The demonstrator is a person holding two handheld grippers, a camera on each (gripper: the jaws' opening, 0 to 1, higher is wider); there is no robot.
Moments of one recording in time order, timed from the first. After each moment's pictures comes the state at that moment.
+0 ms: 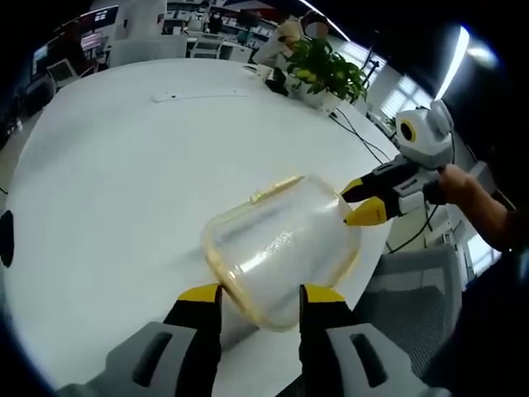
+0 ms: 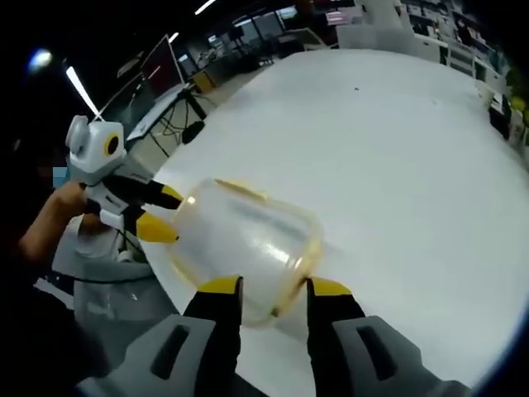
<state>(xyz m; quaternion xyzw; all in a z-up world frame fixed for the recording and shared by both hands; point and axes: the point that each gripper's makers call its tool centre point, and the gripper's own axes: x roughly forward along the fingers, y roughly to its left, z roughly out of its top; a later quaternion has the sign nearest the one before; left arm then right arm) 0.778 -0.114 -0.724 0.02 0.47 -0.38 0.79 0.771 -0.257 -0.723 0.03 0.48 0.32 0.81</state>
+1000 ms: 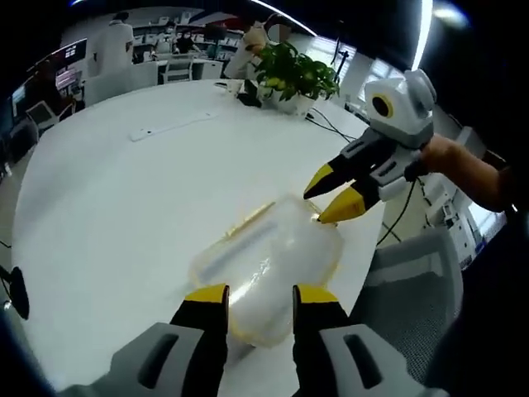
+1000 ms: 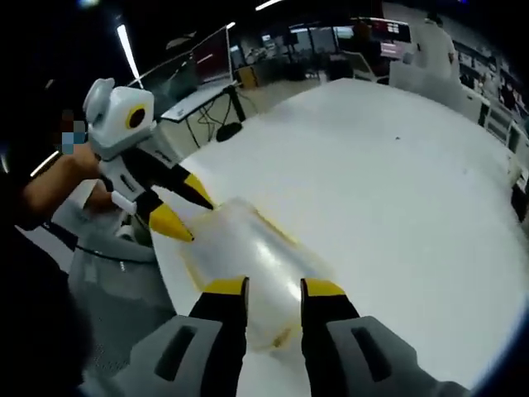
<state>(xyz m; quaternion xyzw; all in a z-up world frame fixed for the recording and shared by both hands) 0.785 -0.138 -0.696 0.08 0.42 -0.43 0.80 0.791 -0.226 -0.690 -0.06 0.41 0.42 0.81</state>
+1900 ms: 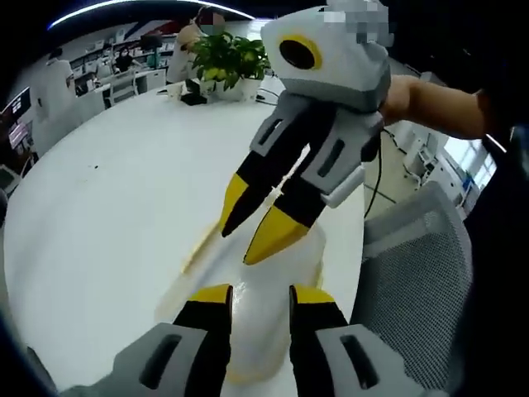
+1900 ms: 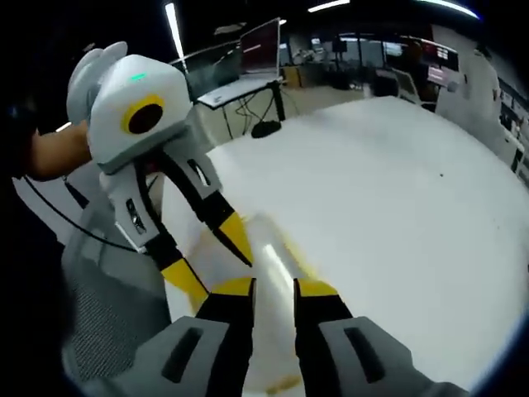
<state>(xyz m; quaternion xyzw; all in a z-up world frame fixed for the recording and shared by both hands) 0.777 -0.182 -0.706 0.18 0.38 -0.53 0.74 0.803 -0.182 -0.699 -0.12 0.37 0.51 0.77</state>
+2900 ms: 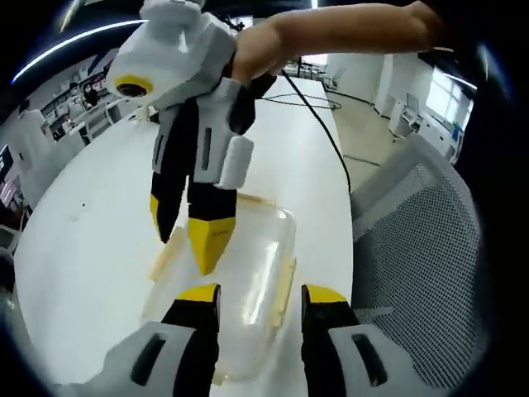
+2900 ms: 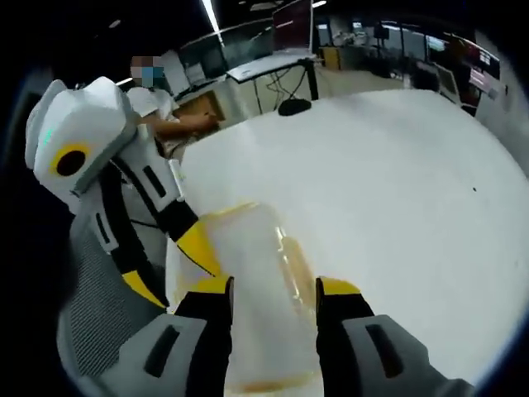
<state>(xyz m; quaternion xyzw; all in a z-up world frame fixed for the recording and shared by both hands) 0.745 -0.189 -0.710 0.27 0.31 -0.57 0.72 0.818 -0.183 -0.717 -0.17 0.41 0.57 0.69</state>
